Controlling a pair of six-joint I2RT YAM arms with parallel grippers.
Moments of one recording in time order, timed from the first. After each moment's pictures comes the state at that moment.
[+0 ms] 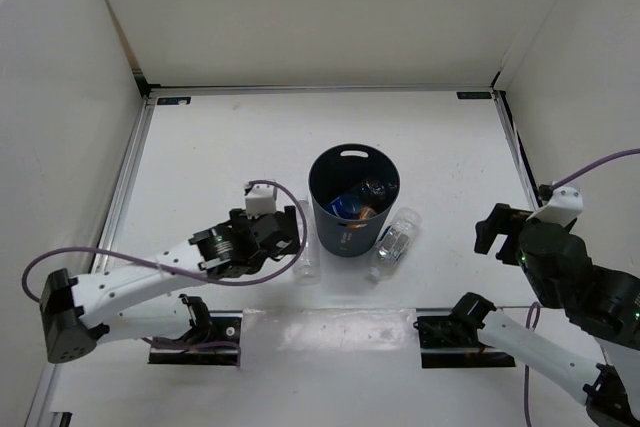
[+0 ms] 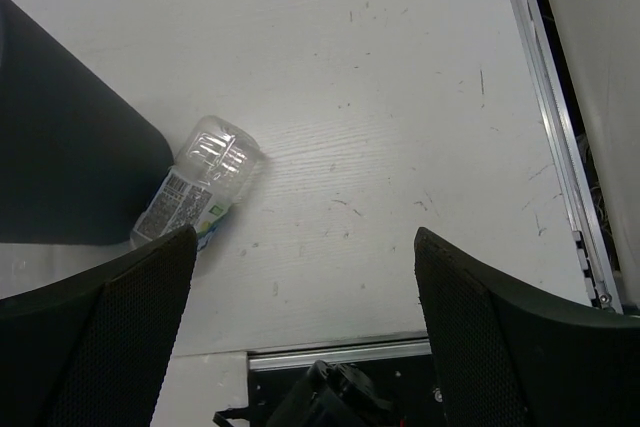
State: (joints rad) left arm -1.12 0.99 0.85 -0.81 -0.70 -0.92; right arm 0.85 0.46 1.21 -1.38 0.74 0.59
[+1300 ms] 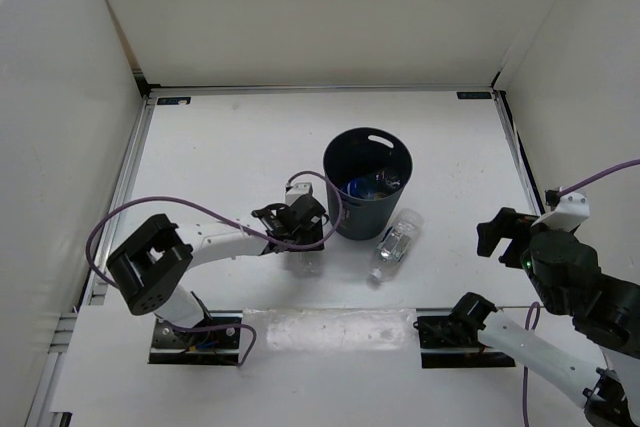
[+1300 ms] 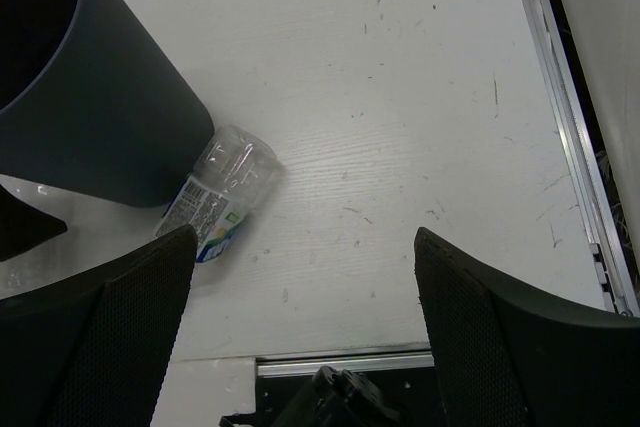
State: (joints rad) left arm -0.92 1.55 0.80 -0.29 -0.27 -0.83; right arm 0.84 0.42 1.18 -1.34 0.72 0.56
